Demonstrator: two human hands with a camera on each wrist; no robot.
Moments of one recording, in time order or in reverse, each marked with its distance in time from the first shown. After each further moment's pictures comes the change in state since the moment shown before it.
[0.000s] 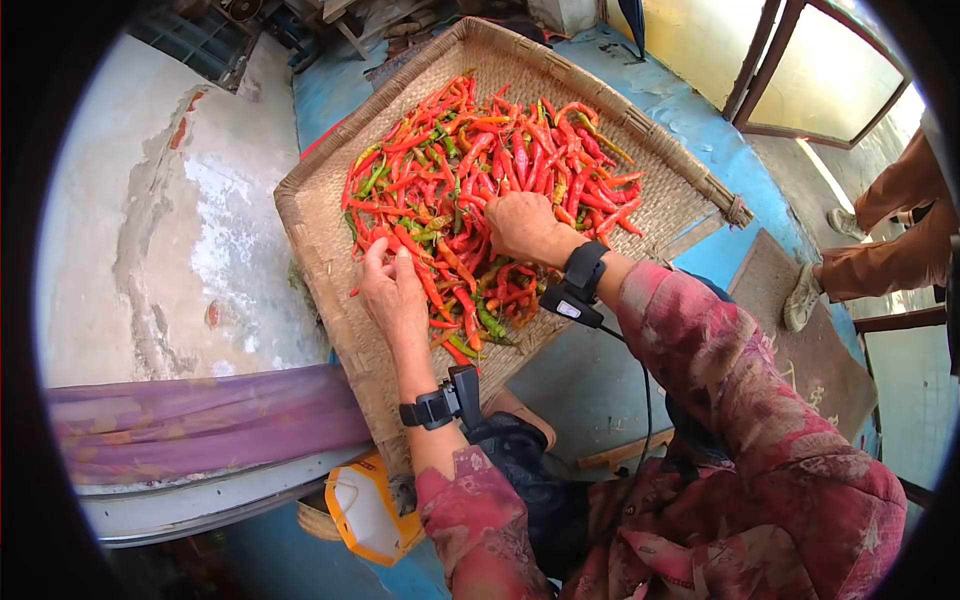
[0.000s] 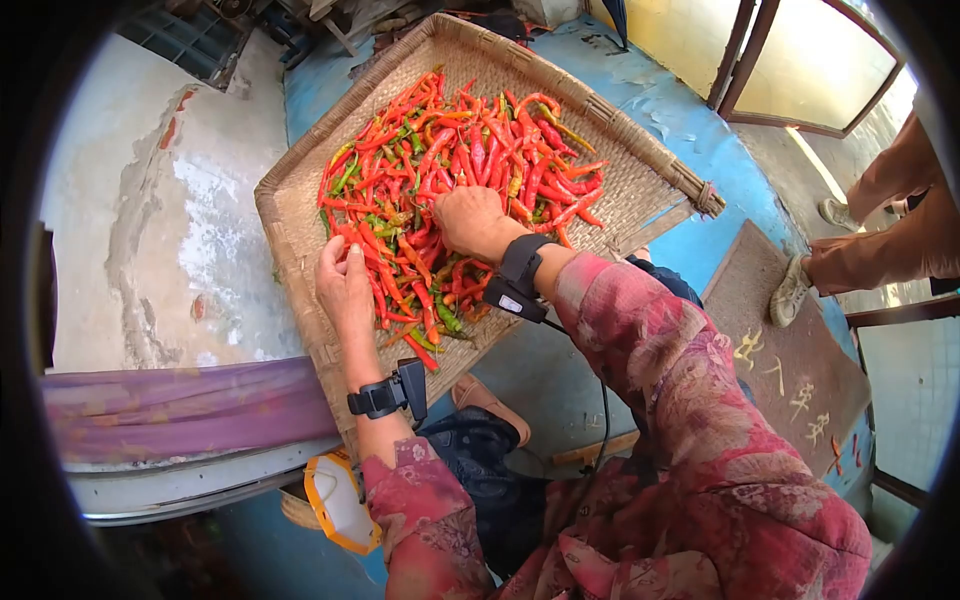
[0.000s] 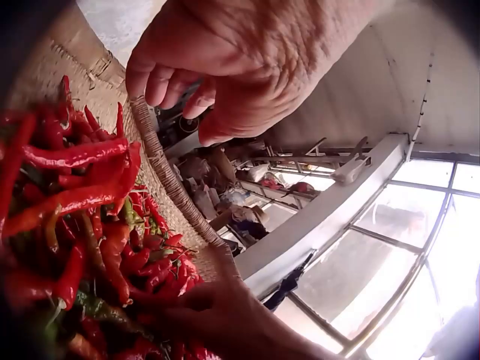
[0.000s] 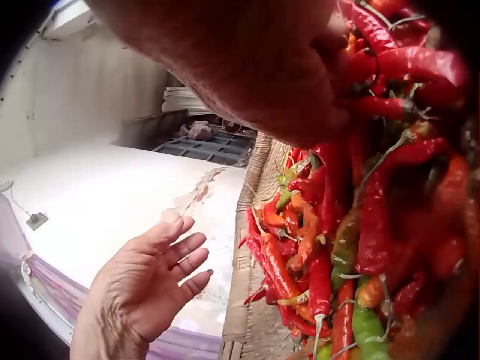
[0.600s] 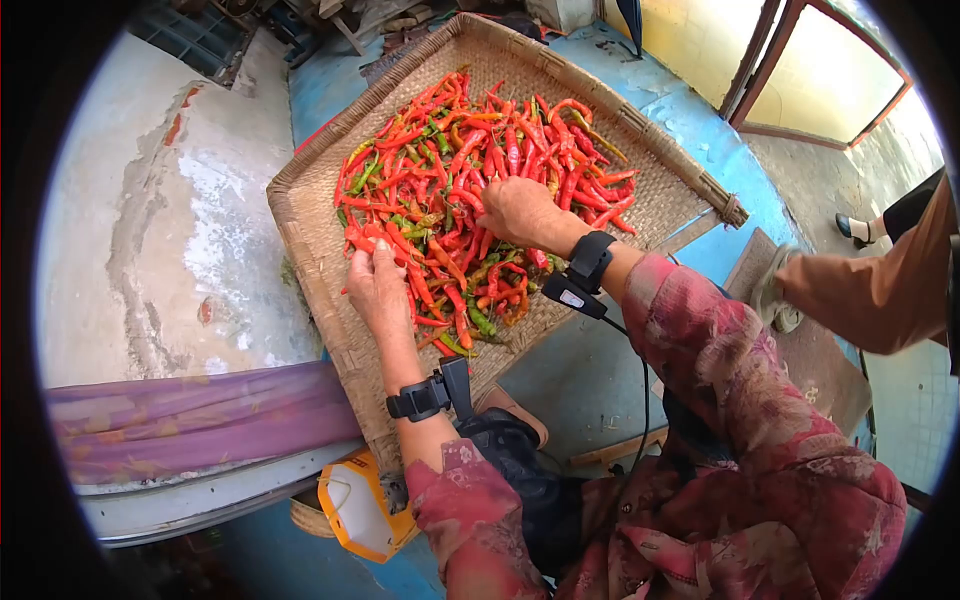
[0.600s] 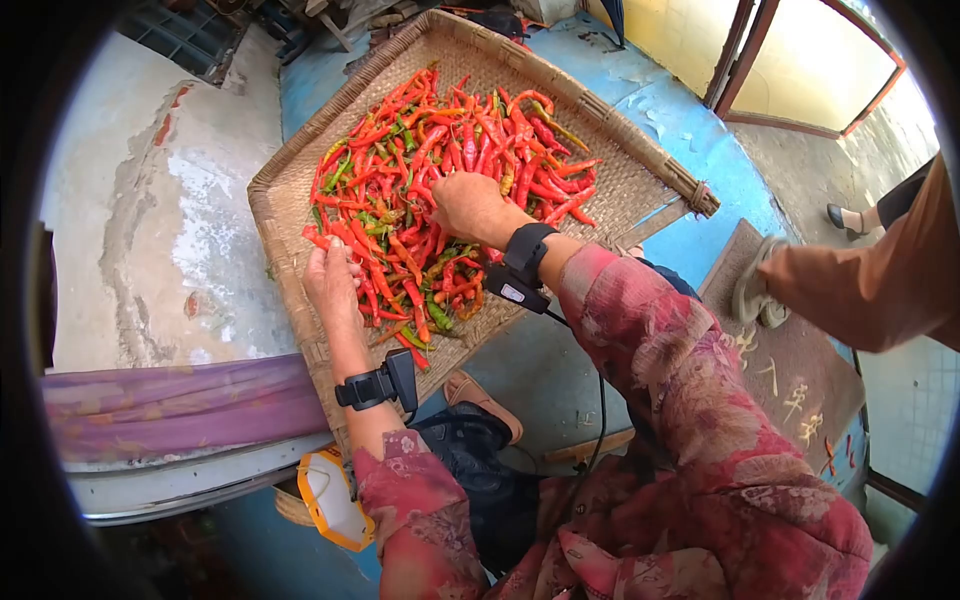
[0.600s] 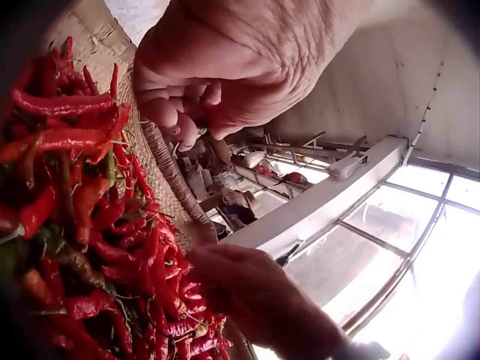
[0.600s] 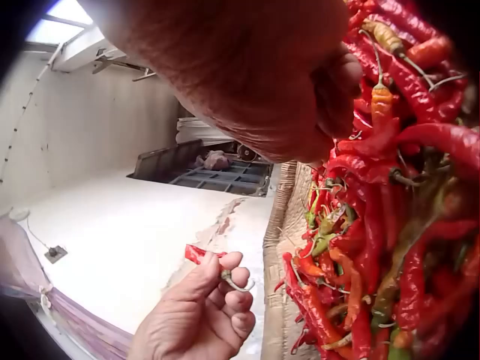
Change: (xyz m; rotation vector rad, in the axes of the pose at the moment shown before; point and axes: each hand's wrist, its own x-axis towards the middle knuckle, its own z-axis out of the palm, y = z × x) left_hand 0.005 0.006 0.000 -0.378 -0.060 -0.354; right_hand 0.002 0.016 -0.005 0.085 0.096 -0.086
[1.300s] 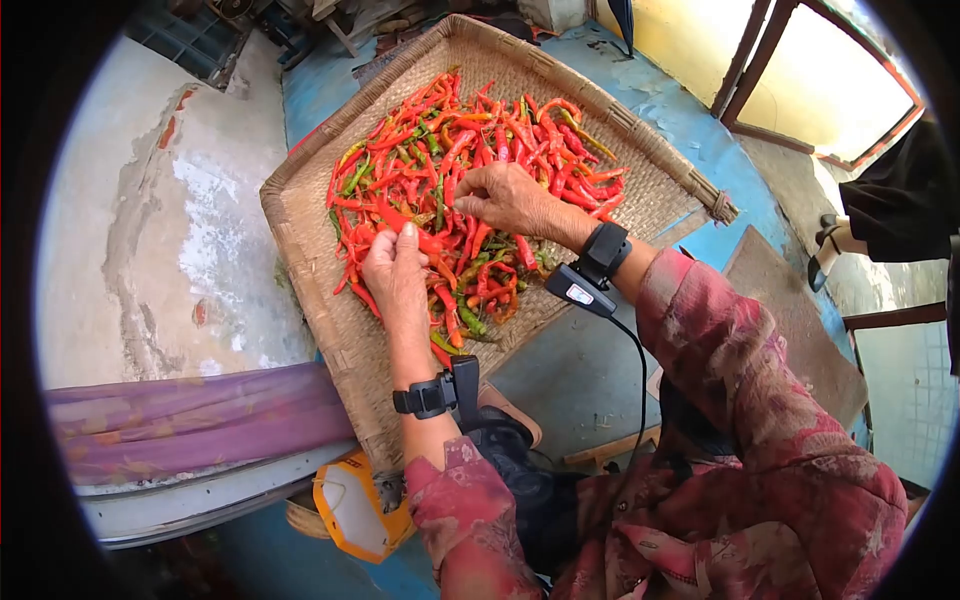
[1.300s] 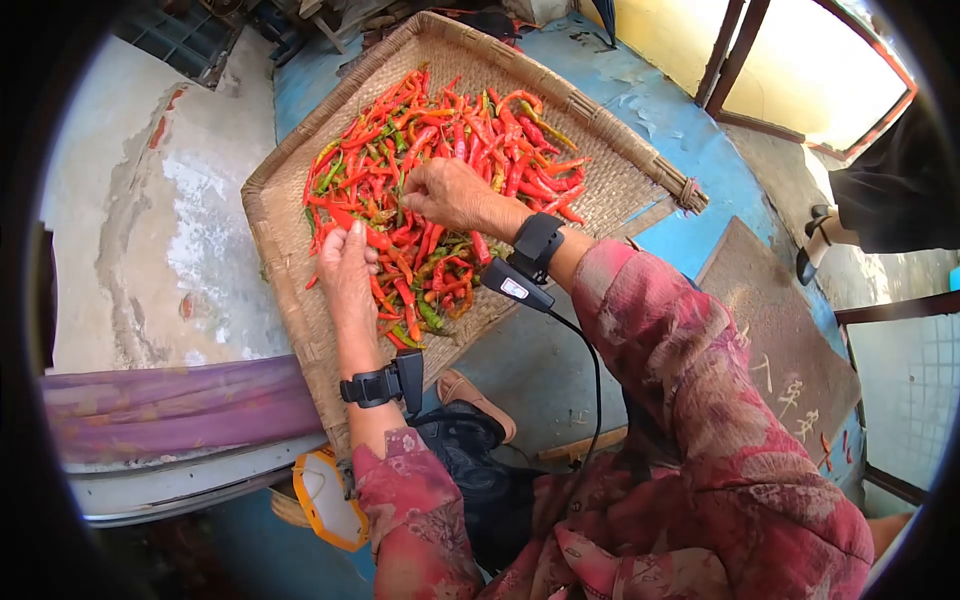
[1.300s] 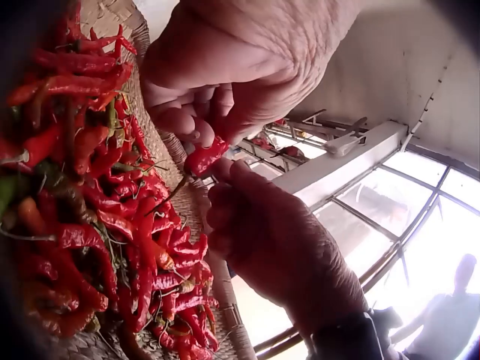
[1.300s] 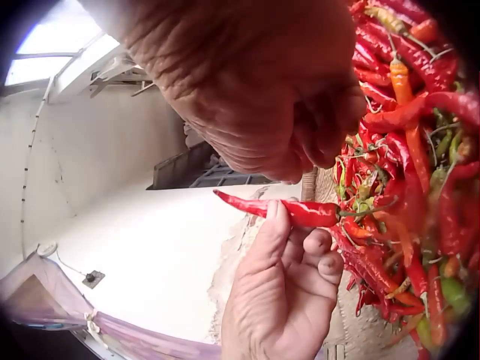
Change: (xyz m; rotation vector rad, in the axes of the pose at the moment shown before) left_hand -0.021 0.017 0.029 -0.143 -0.165 0.024; right_hand 0.000 0.003 -0.024 0.518 0.082 -0.147
